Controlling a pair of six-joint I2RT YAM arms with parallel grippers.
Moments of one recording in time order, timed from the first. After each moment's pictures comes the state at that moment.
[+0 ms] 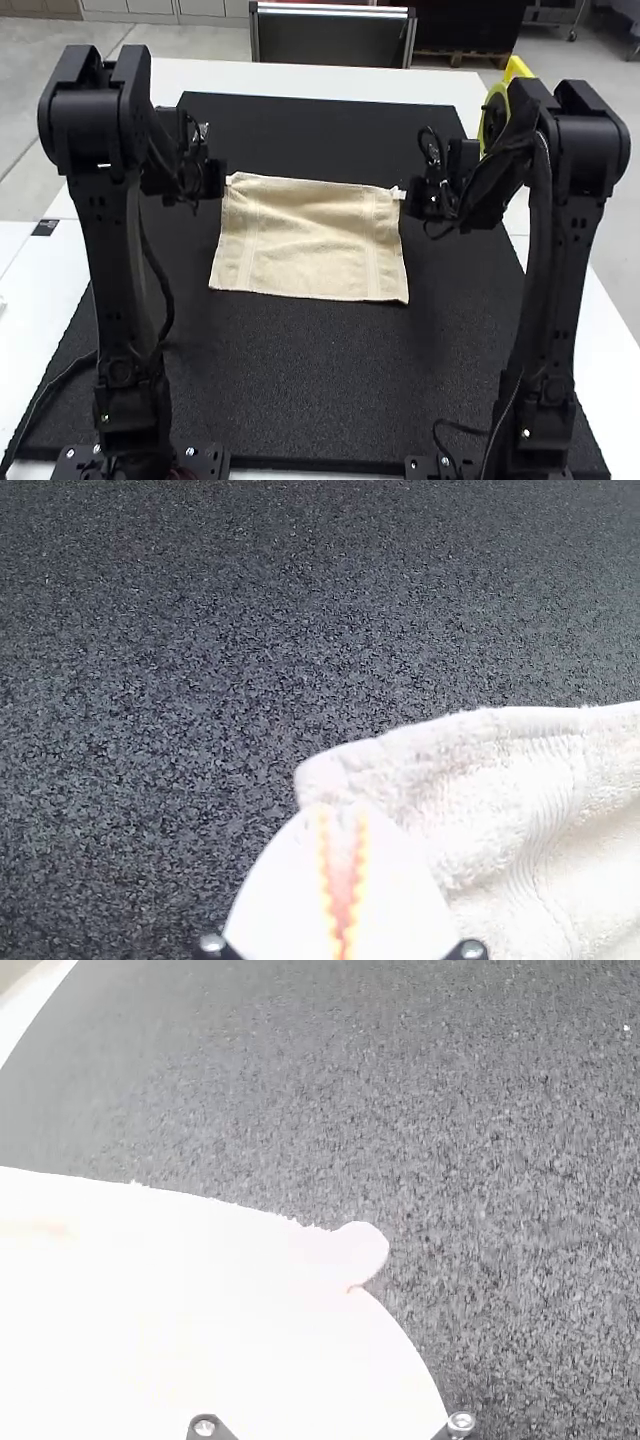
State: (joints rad) left arm 0.18 1.99 1.02 0.33 0.47 0.03; right arm 0.06 2.05 0.95 0.54 -0.55 0.22
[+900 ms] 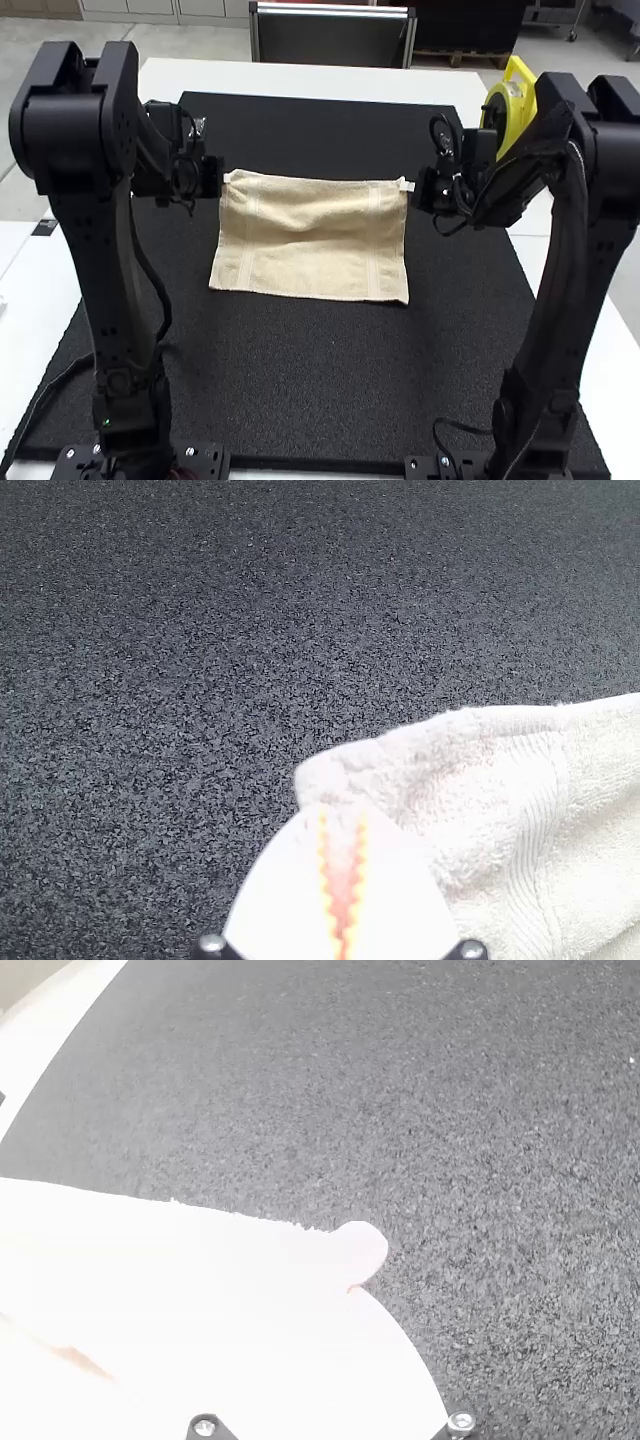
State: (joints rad) left arm 0.18 1.82 0.89 0.31 0.49 0.04; right arm 0.04 1.85 0.83 0.49 -0.58 0.23
